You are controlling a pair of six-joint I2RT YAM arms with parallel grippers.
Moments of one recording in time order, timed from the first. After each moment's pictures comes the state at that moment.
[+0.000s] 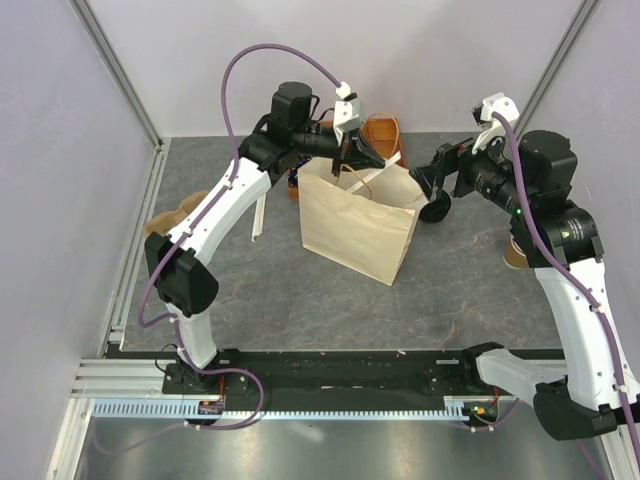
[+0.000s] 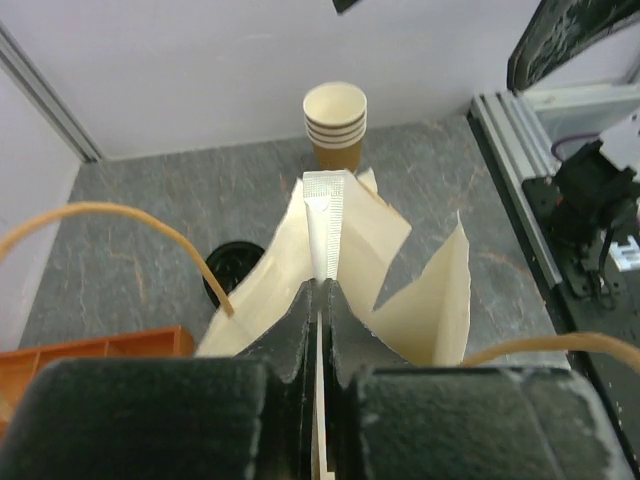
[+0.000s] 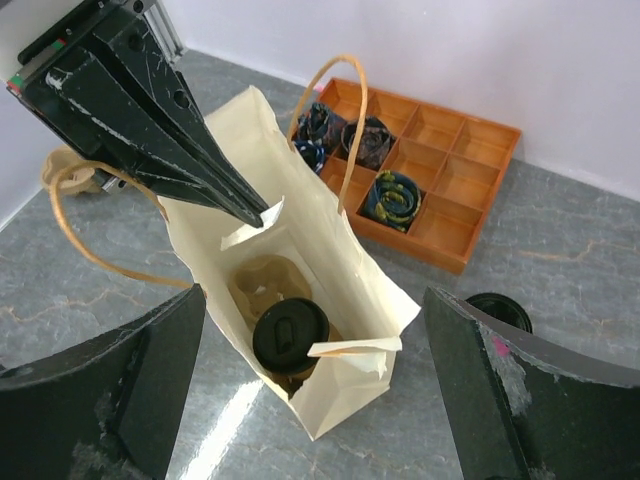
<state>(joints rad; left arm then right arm) -0.58 1.87 1.96 -0.31 1.05 0.31 0.25 1.09 1.55 -0.65 -0.30 0.05</state>
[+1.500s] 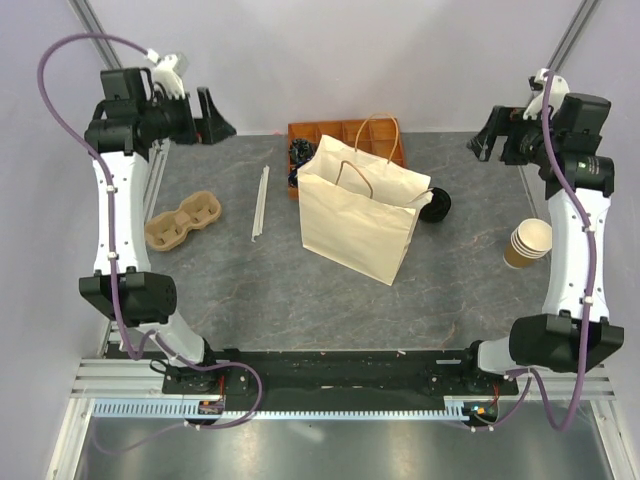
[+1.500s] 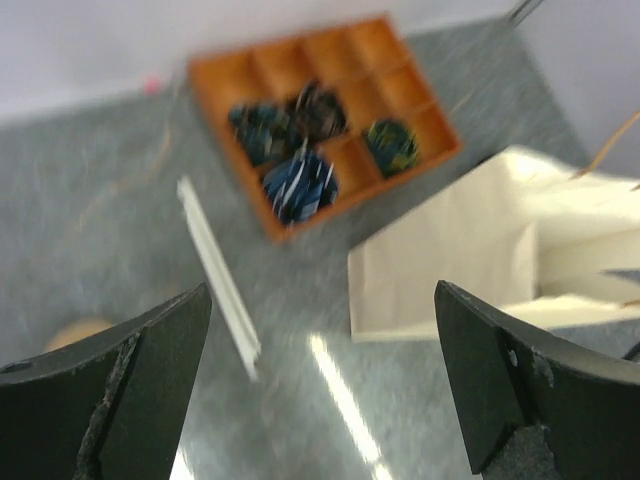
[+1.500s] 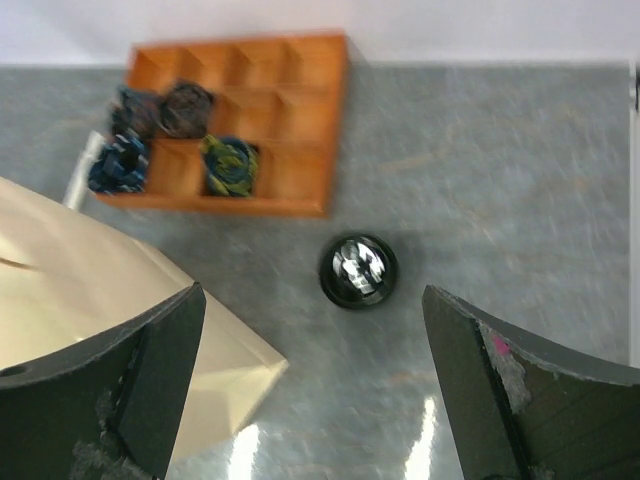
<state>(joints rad) 0.09 1.71 2.13 -0.89 0.66 -0.02 -0.18 1.39 1.70 -0.71 -0.43 0.06</state>
